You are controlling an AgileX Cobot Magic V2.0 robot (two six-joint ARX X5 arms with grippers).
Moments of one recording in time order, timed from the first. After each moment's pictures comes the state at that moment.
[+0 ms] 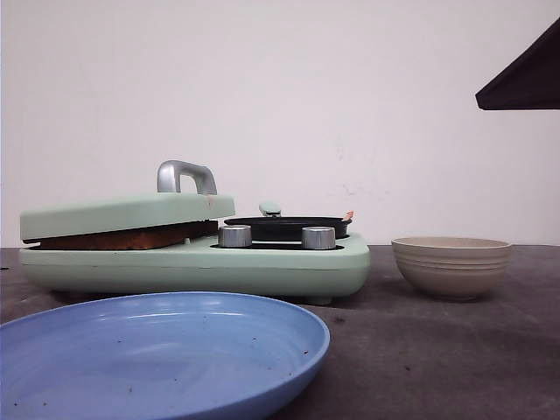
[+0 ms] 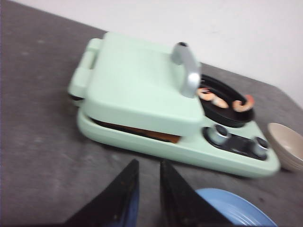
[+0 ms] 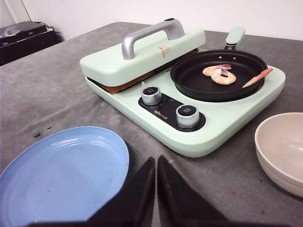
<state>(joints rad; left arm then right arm) -0.36 0.05 0.30 -0.45 -0.09 -0.40 0.44 0.44 0.27 -0.06 -0.37 0.11</state>
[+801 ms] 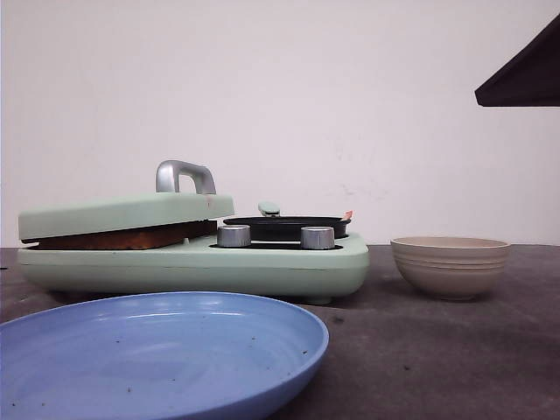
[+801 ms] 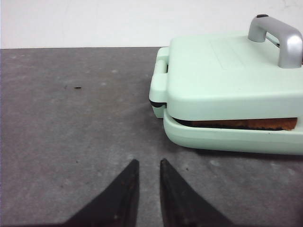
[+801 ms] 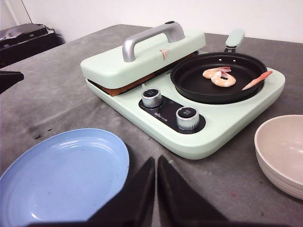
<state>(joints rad) -0.07 0.00 0.03 -0.19 -0.02 0.01 0.44 0.44 0.27 -0.05 -0.37 0.11</state>
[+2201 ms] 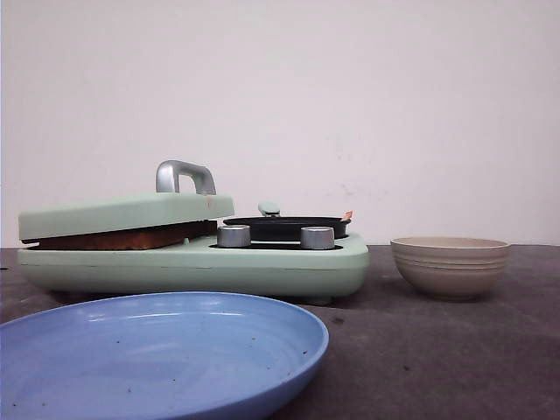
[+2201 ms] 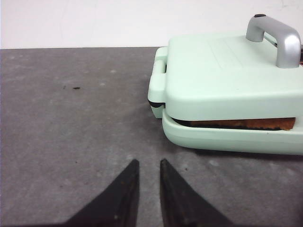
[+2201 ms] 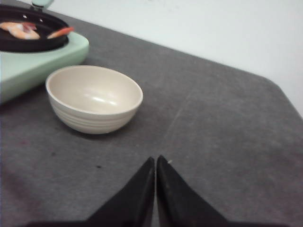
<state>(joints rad) -0.07 0.00 0.03 -0.18 -0.02 0.01 0.12 0.01 0.02 -0.18 0.00 -0.20</state>
